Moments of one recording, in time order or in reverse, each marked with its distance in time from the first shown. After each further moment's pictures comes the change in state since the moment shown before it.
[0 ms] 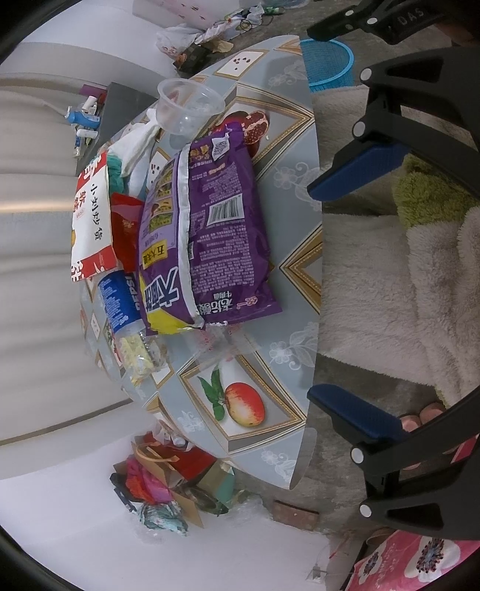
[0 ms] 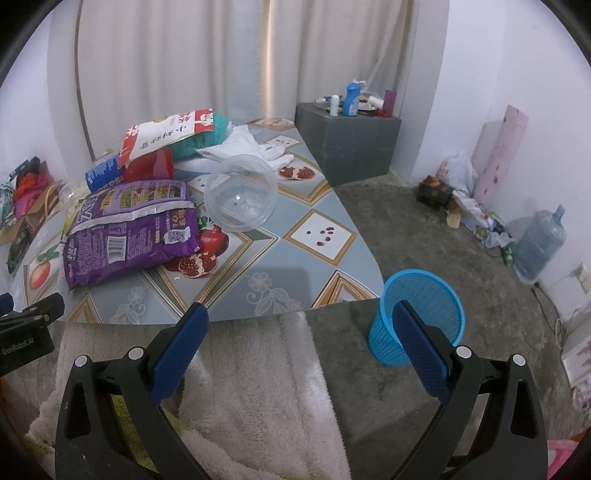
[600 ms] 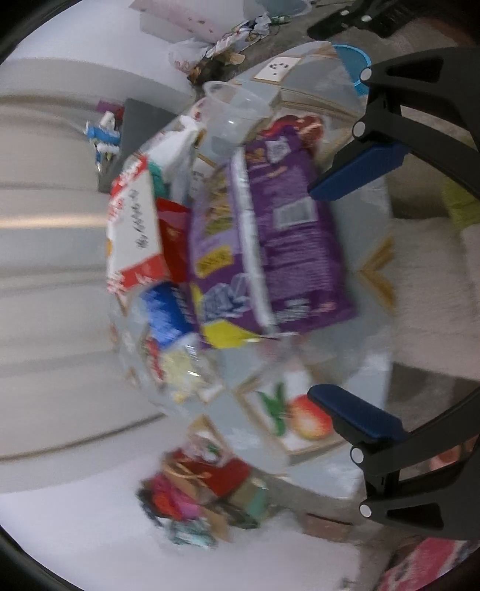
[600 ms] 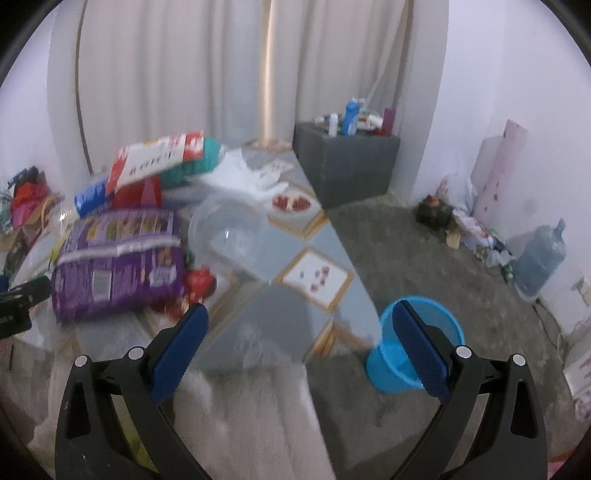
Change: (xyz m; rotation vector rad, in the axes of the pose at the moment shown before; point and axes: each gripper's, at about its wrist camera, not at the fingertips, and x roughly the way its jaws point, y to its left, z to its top) left arm 0.010 0.003 0.051 0.061 -0.116 -0.067; right arm 0.017 -0.017 0.029 0.004 -0.111 0.019
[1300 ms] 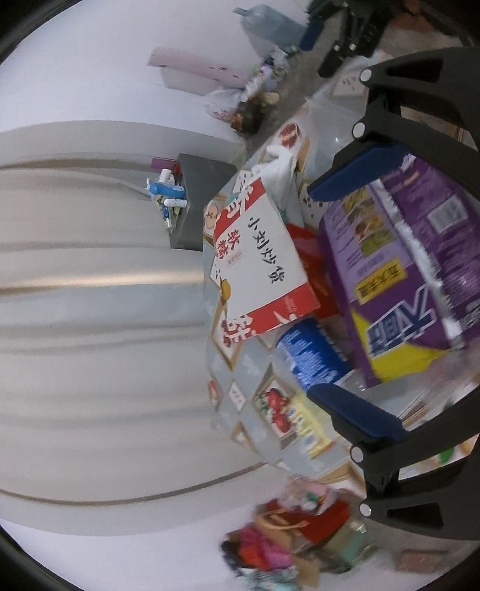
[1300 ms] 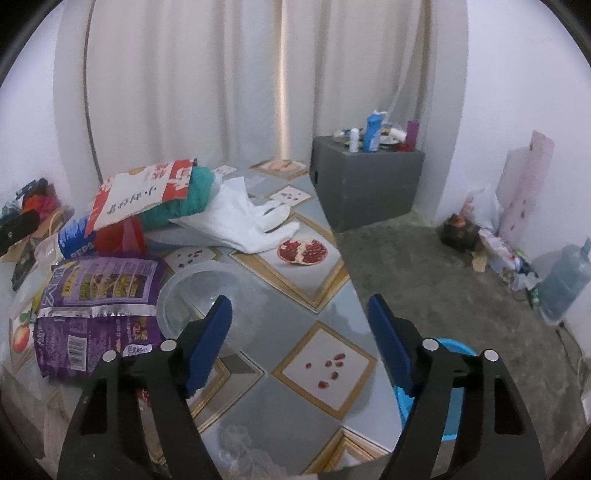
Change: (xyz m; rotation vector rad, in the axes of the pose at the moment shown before) left arm 0.032 0.012 0.085 0.122 -0.315 -0.205; right arm 0.072 -0.003 0.047 -0.035 -0.001 0.094
